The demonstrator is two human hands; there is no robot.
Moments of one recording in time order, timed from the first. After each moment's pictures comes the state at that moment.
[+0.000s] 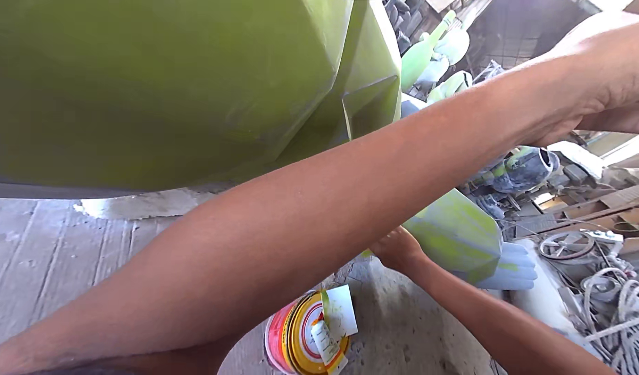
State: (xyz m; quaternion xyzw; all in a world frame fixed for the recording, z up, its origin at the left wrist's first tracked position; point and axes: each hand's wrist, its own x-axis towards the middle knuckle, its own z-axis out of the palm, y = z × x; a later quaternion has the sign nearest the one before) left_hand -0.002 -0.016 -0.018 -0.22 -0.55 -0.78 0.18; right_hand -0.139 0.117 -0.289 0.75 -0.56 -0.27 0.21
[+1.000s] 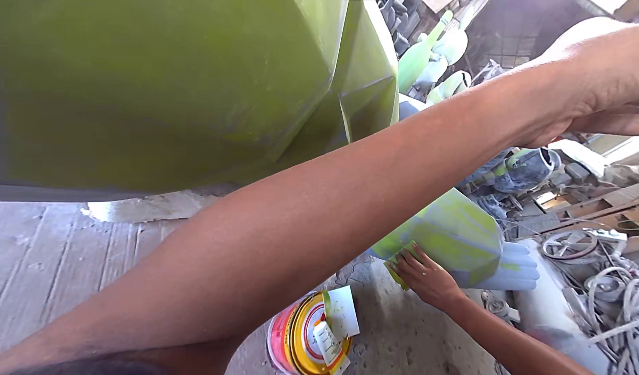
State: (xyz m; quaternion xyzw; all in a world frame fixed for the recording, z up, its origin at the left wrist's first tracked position) left_hand 0.003 -0.009 -0.017 -0.20 -0.57 -0.78 0.18; right_hand -0.201 0.237 -0.315 0.72 -0.56 -0.37 0.18
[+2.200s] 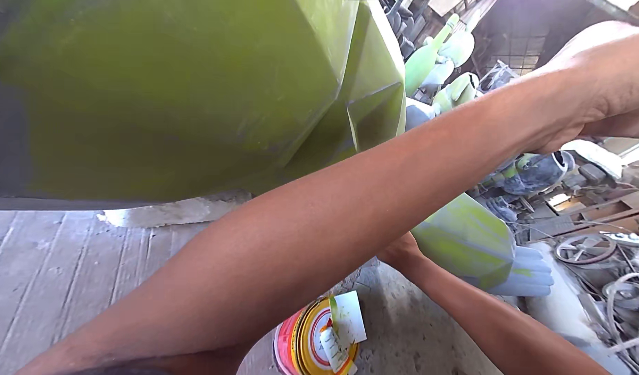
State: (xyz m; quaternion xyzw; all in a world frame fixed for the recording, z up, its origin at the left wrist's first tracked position) left_hand -0.006 -0.016 -0.021 -0.21 -0.52 -0.81 0.18; right_hand -0.120 0.089 -0.291 0.69 -0.63 -0.26 0.23
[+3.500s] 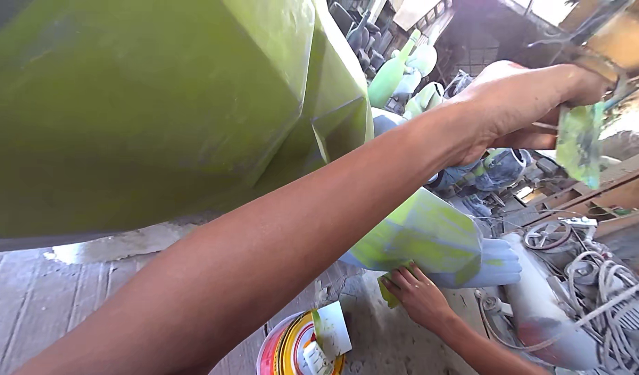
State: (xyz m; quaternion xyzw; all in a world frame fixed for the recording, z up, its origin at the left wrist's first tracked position) left_hand 0.002 -0.006 -0.018 -0.16 -0.55 -0.80 0.17; right_hand -0.171 0.252 -0.315 0.64 -0.69 -0.31 0.14
